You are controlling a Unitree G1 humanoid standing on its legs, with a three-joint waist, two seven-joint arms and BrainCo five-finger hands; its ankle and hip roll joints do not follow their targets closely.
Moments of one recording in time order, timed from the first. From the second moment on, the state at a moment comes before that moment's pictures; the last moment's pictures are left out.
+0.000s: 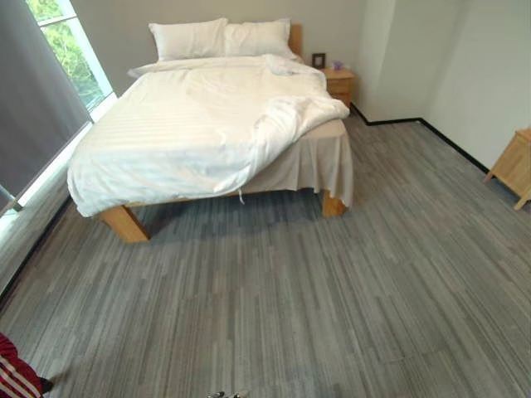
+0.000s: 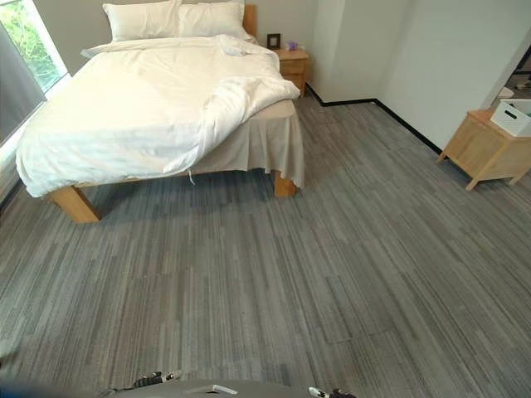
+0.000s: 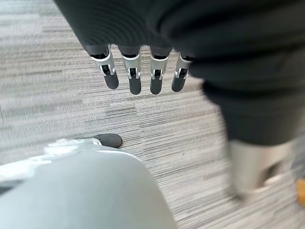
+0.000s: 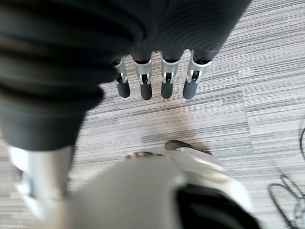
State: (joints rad) left arm -0.01 0.20 -0.20 1.39 -0.27 -0.09 -0.05; right arm 0.04 -0.20 0.23 1.36 0.24 -0.06 0.05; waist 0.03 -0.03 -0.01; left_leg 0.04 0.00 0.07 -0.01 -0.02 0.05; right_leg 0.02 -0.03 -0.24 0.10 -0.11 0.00
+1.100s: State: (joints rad) left arm 0.13 0.27 -0.15 0.42 -0.57 -0.15 -0.02; right arm 0.12 -0.33 0.13 0.33 0.28 -0.11 -0.02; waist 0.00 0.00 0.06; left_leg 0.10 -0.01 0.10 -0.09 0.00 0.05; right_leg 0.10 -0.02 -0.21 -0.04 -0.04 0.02
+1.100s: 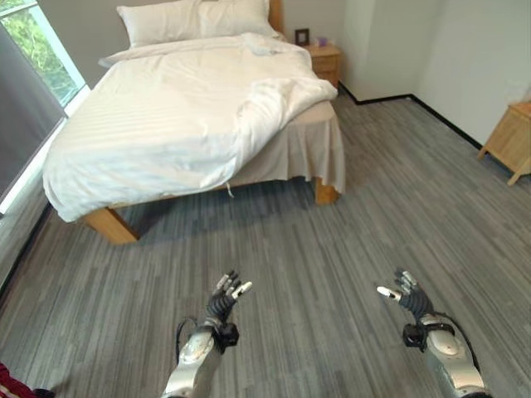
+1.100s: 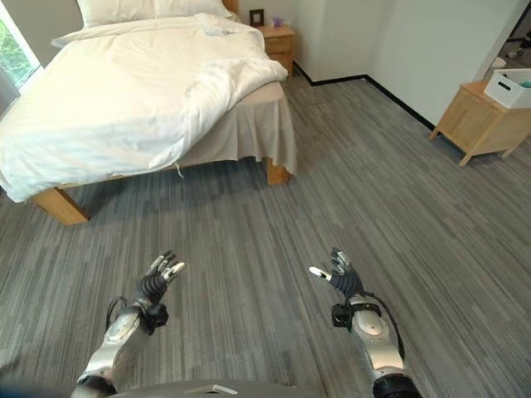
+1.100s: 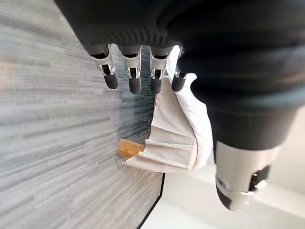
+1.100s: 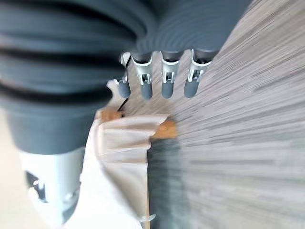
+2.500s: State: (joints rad) left arm 0.02 0.28 -0.15 0.36 -0.52 -0.14 -0.04; right arm 0.05 -0.36 0.17 0.29 0.37 -0.08 0.02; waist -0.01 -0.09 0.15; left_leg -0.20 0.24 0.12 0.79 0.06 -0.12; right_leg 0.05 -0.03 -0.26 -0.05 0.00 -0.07
